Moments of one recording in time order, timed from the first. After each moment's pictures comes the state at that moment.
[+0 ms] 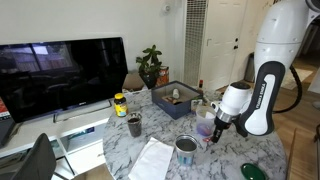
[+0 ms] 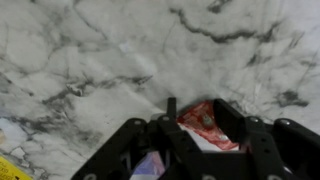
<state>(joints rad) 0.17 0.55 -0.08 -2.60 -0.11 3.34 -0.05</state>
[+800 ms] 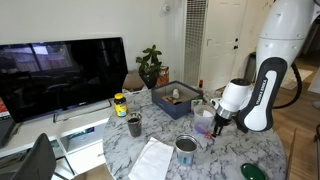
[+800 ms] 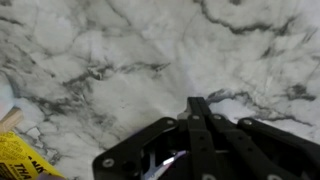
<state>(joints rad) 0.19 0.50 -0.11 -2.61 -0.11 3.31 -0.11</state>
